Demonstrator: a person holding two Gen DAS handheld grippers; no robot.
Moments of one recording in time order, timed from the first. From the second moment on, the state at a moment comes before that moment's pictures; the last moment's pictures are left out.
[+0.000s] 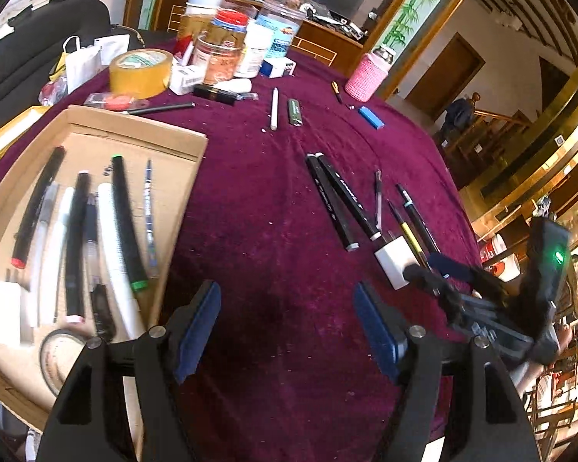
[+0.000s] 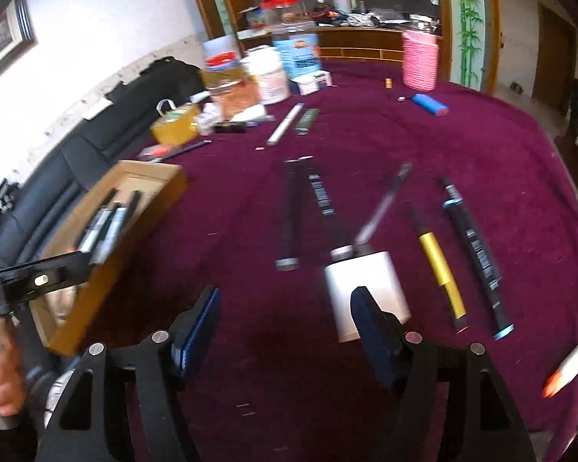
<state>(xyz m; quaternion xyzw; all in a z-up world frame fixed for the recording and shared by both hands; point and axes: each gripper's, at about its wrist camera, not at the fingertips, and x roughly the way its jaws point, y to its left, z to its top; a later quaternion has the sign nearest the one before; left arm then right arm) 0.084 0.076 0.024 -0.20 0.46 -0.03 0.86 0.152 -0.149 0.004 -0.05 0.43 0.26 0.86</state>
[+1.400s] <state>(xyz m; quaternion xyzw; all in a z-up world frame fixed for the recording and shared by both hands) 0.254 -0.014 -0.045 -0.08 0.56 0.02 0.83 0.185 -0.184 -0.038 0.00 0.48 0.23 0.85</state>
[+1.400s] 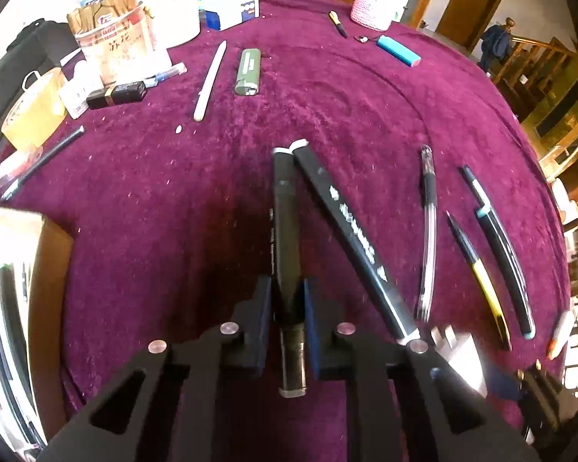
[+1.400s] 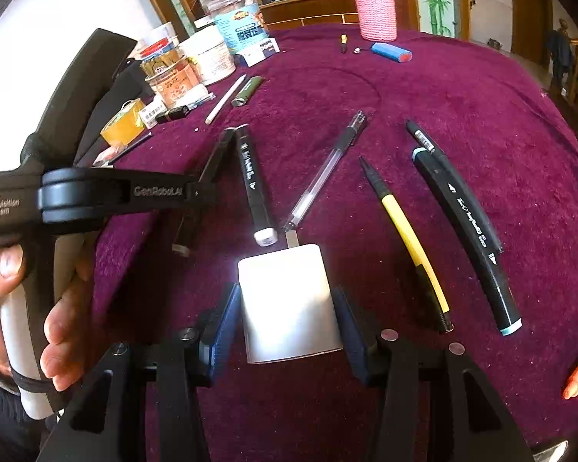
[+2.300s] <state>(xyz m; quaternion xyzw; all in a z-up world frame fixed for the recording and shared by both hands) 0.052 0.122 0.021 -0.25 0.45 -0.05 0.85 0.155 -0.153 -0.030 0.06 0.49 0.24 0.84</state>
